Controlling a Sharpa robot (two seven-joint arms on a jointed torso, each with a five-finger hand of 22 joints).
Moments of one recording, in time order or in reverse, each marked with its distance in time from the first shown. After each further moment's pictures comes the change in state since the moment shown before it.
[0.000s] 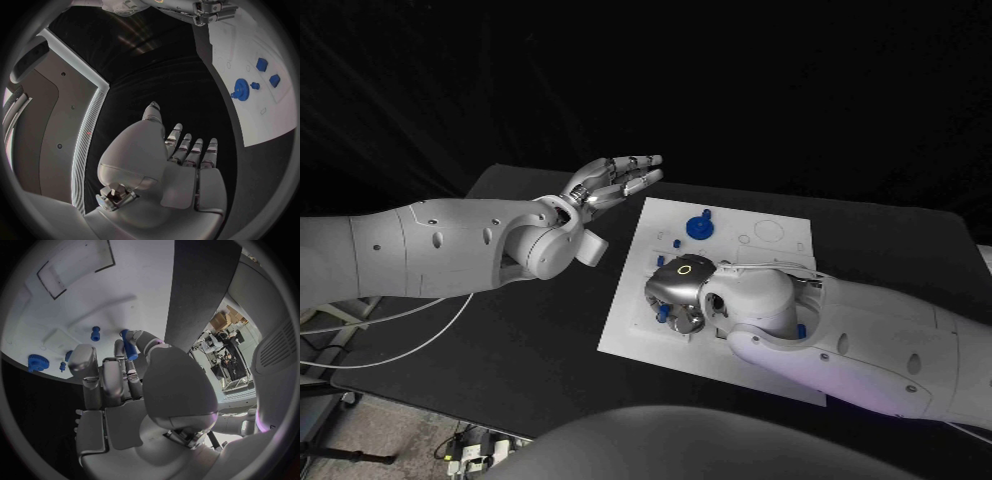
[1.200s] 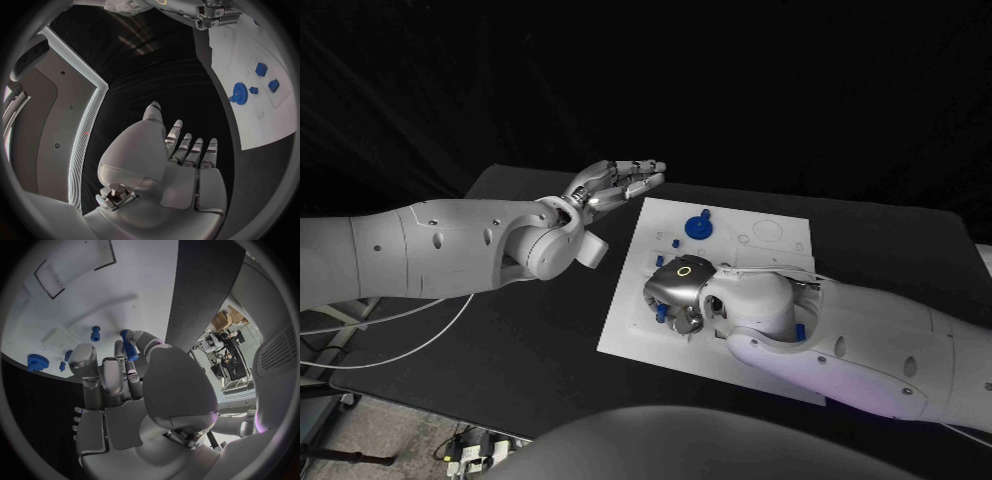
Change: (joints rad) left arm 0.000 0.006 0.000 -0.002 -0.002 0.018 -0.021; left_hand 0.020 -0.004 0.000 0.000 0.018 0.088 0.011 0.017 0.008 0.006 0.006 0.004 0.000 0.004 0.004 0.007 0.001 0.000 0.000 0.000 0.000 0.004; right arm -0.013 -0.001 0.000 -0.007 -0.018 -0.027 0.003; right_hand -0.004 -0.004 0.004 -0.004 -0.020 -0.009 -0.016 -0.018 -0.006 -0.028 0.007 -0.004 0.013 -0.010 0.004 -0.005 -0.006 0.000 -0.011 0.004 -0.015 0.000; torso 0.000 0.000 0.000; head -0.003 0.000
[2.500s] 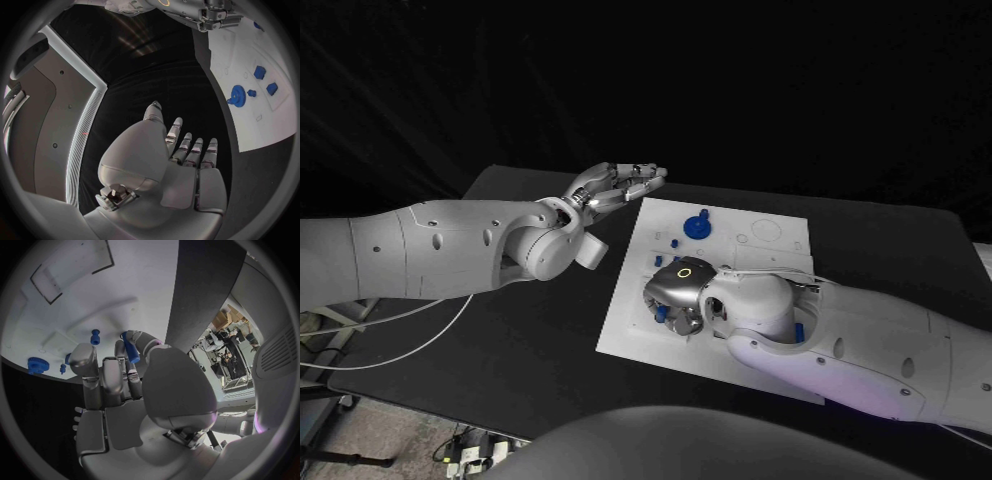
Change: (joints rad) left arm 0.000 0.004 0.000 -0.003 -0.002 0.013 -0.021; left_hand 0.016 0.000 0.000 0.000 0.008 0.060 0.008 0.018 0.005 0.009 0.009 0.010 0.001 0.000 0.000 0.007 0.001 0.000 0.003 0.003 0.000 0.002; right arm -0.010 -0.005 0.000 -0.005 0.001 -0.014 0.006; right_hand 0.006 0.015 -0.008 -0.019 -0.118 -0.001 -0.017 -0.010 0.031 0.008 -0.014 0.016 0.035 -0.011 -0.004 -0.004 -0.004 0.000 -0.007 0.000 -0.010 0.001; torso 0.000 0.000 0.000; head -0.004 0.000
